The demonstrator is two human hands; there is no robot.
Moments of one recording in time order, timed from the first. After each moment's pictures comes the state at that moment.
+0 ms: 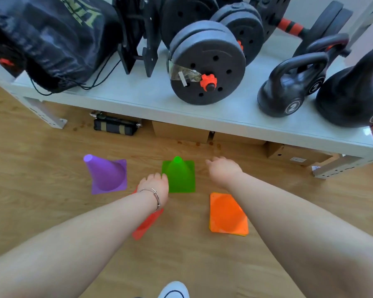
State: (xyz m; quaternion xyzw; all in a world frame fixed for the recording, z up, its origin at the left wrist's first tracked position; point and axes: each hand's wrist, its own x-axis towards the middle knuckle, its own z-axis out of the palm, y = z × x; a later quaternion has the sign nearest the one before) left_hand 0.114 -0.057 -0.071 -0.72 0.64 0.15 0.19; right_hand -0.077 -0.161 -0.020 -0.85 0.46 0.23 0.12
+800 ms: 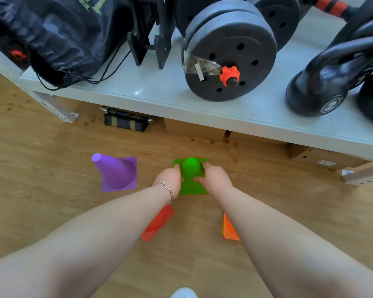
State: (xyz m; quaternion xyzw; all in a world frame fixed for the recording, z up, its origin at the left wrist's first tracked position) left_hand 0.123 -0.104 -0.103 -0.78 0.56 0.27 0.07; right_hand -0.025 -0.151 -0.079 -0.74 0.57 0.08 0.34
